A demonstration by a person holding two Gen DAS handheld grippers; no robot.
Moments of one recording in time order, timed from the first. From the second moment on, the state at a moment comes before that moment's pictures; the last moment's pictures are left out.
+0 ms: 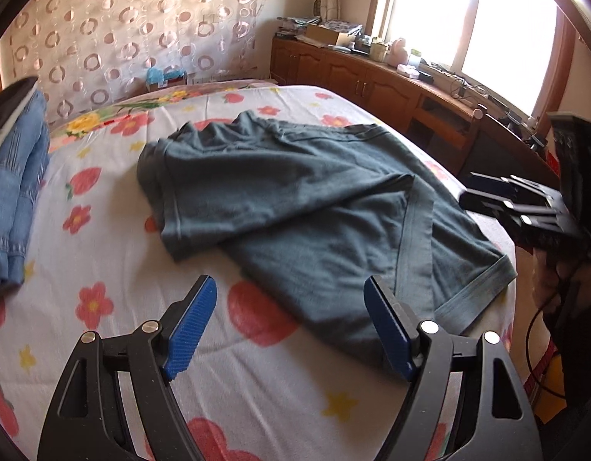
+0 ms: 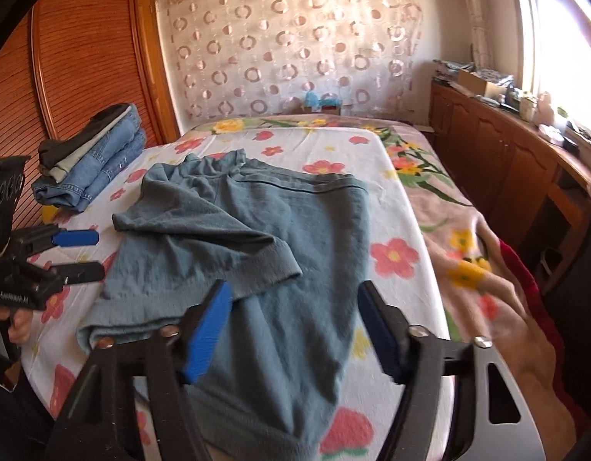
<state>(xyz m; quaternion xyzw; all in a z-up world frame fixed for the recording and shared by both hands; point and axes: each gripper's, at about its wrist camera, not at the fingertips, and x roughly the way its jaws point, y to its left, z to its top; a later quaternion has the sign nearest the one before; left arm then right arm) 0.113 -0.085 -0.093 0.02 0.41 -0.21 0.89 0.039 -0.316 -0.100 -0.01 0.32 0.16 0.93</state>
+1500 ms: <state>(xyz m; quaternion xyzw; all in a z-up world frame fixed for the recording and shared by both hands) 0.083 -0.091 -0.086 0.01 0.37 -0.22 0.90 -0.034 -0.332 -0.063 0.03 0.28 0.19 0.94</state>
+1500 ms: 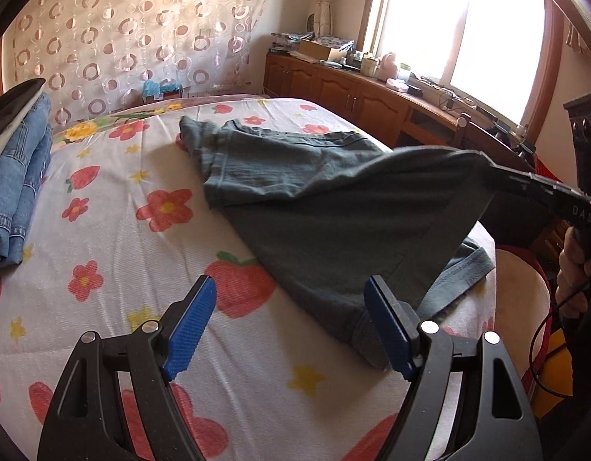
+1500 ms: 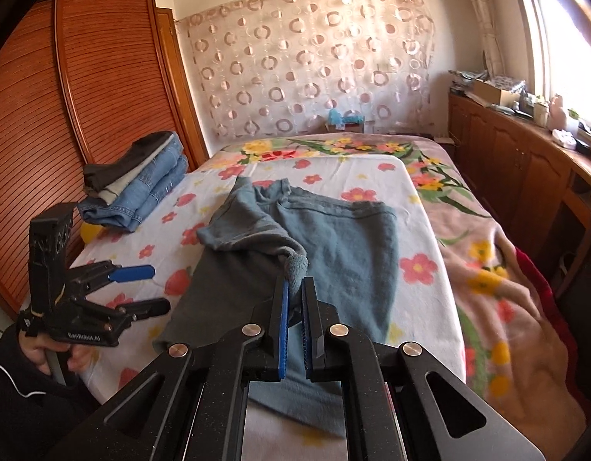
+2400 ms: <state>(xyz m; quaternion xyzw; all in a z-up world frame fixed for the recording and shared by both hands) 0.082 -0.104 -0.092 0.02 0.38 -0.23 0.90 -0.059 -0.352 -0.082 0.04 0.37 0.14 0.92</state>
